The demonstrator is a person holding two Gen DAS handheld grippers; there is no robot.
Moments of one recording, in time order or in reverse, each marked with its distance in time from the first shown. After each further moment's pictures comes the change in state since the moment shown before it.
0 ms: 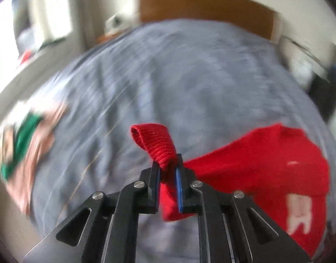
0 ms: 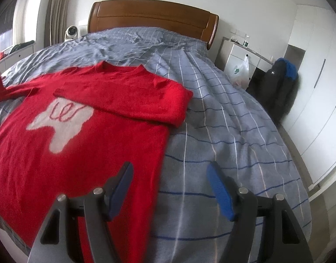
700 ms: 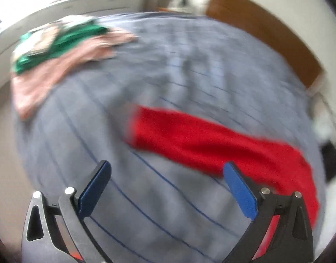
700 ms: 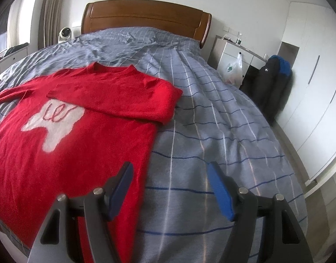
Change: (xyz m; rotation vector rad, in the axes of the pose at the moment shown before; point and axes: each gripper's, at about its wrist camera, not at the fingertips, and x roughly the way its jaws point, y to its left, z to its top) left arm 0.005 0.154 -0.132 -0.562 0.099 0.115; right arm -0.004 -0.008 -0.005 0.005 0.009 -0.033
